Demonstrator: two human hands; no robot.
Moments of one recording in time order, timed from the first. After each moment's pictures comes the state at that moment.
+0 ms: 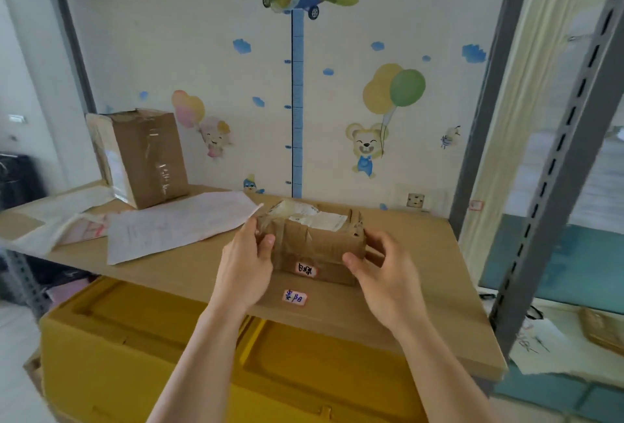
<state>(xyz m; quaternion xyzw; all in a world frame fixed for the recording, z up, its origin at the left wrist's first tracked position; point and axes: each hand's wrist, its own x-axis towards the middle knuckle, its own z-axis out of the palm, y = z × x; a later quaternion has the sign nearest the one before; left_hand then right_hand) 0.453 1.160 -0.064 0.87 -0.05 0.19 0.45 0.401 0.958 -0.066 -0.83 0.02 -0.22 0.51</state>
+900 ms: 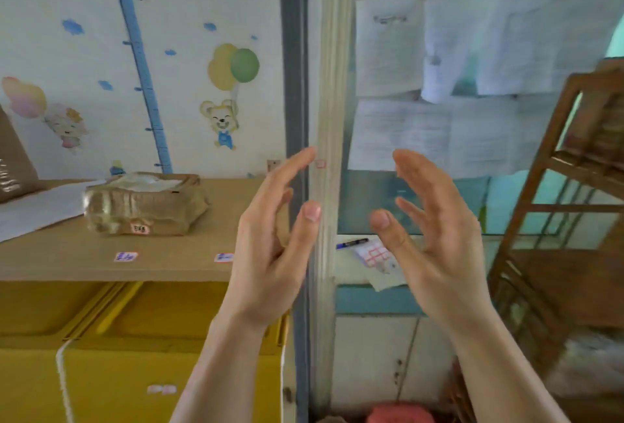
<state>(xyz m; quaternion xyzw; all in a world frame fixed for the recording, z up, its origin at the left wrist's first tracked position) 0.241 0.918 -0.024 0.63 -0.43 0.23 0.60 0.160 0.751 -0.022 -0.75 -0.08 -0.45 0.47</state>
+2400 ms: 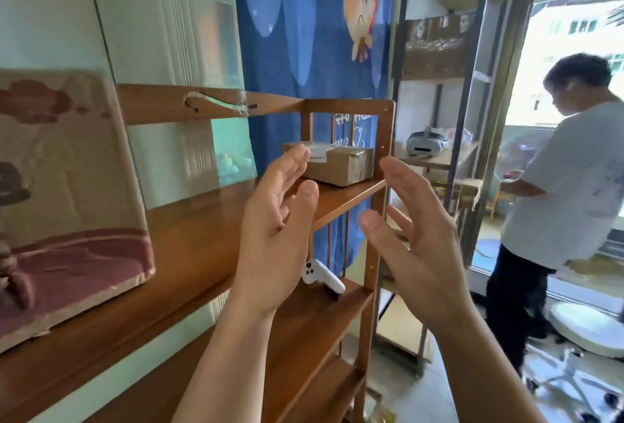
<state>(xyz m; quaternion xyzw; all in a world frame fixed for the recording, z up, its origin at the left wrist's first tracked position) 0.021 -0.033 0.002 0.44 -0.60 -0.12 0.65 -0.141 -0.074 -0.020 -0.71 0.26 -0.60 0.25</state>
